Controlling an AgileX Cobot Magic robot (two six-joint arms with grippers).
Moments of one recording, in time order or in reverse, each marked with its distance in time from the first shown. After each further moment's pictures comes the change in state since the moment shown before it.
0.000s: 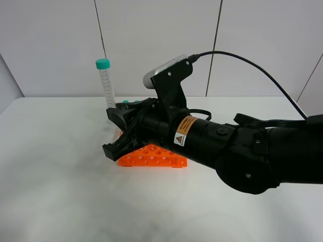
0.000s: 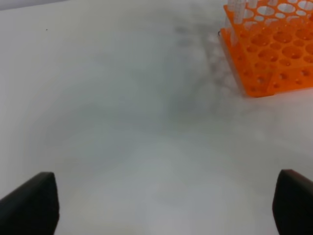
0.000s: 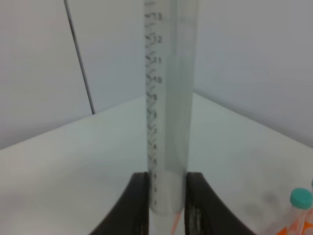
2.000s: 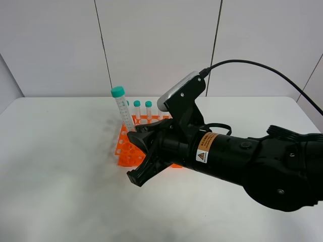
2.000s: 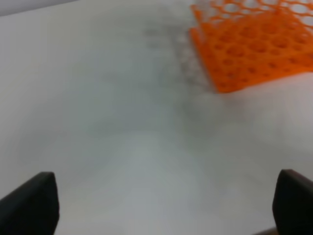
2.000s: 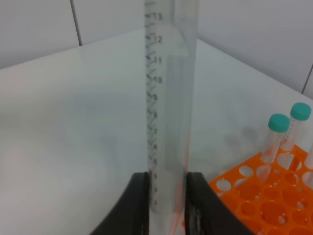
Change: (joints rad) left arm -0.177 0.000 0.000 -0.001 0.000 0.000; right arm 0.000 -0.106 0.119 0.050 0.150 -0.119
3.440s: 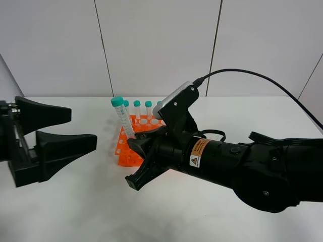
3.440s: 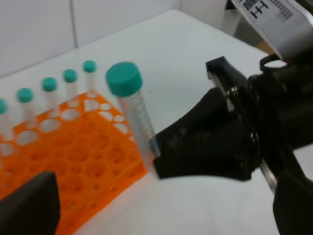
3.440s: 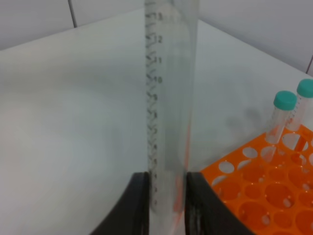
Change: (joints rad) left arm -0.125 0.849 -0.044 -1.158 -0.592 1.102; right arm 0.000 0.063 0.000 0.016 -0.024 -0.001
